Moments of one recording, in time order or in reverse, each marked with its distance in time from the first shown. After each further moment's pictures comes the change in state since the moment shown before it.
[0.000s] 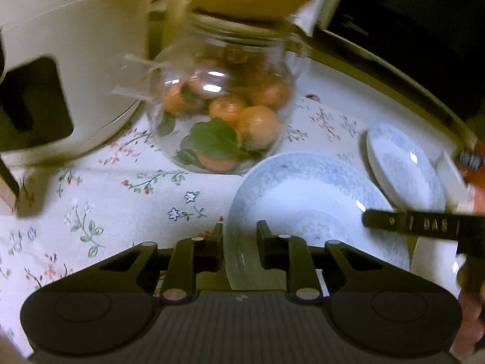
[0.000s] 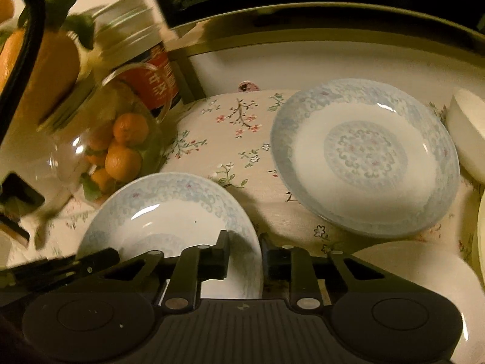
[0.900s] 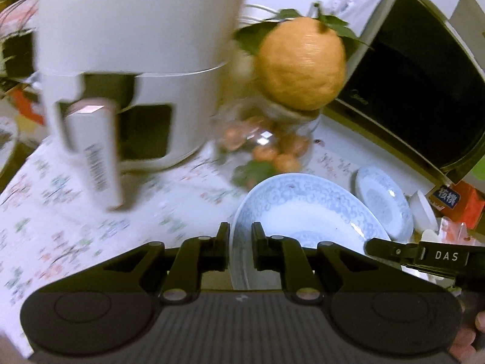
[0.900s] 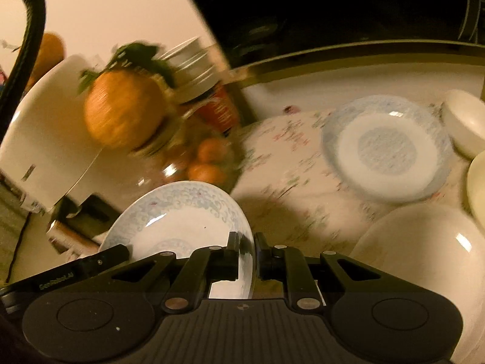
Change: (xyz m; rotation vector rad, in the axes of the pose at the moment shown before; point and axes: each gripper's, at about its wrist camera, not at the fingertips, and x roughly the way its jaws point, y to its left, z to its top) left arm -0.108 0.057 -0.012 -0.069 -0.088 -0.019; right arm -0.078 0.058 -0.019 0.073 -0.033 0.151
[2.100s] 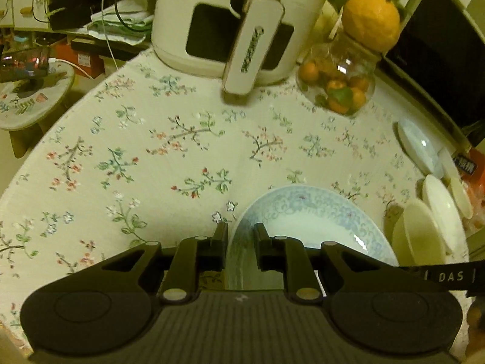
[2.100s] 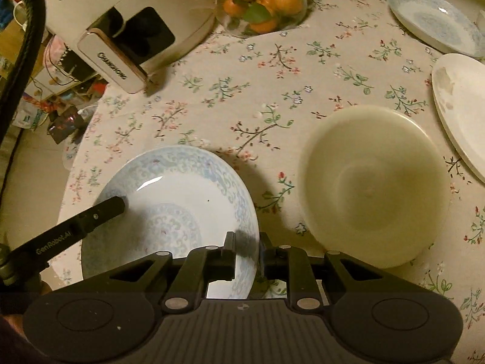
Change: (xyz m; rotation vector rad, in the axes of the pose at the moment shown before) left arm -0.041 0.099 -0.088 -0.025 0.081 0.050; right arm 0.017 0.083 -0.129 -0.092 0.318 -0.083
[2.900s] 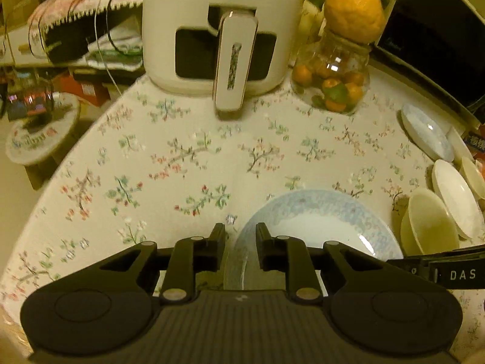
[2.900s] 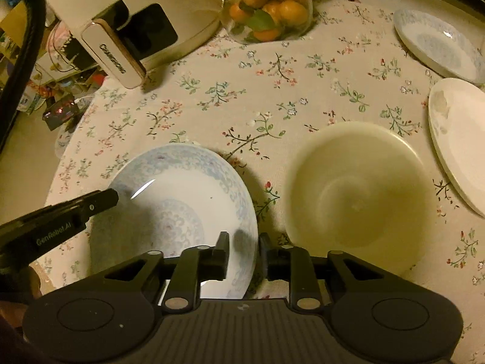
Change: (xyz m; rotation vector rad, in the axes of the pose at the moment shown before) left arm -0.016 -0.021 0.006 0.115 -0.046 0.099; right arm -0.012 0.001 0.003 -0.082 -0.032 -0.024
